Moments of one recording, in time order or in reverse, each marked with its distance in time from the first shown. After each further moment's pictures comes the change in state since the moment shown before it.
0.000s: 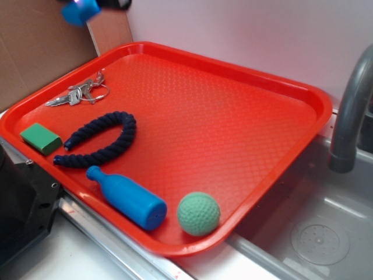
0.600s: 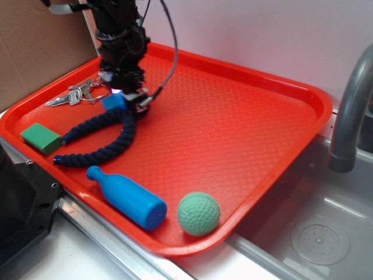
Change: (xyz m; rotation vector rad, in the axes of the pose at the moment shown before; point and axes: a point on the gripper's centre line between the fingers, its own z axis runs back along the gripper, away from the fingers) arm 0.018 0.028 -0.149 0.083 -0.028 -0.254
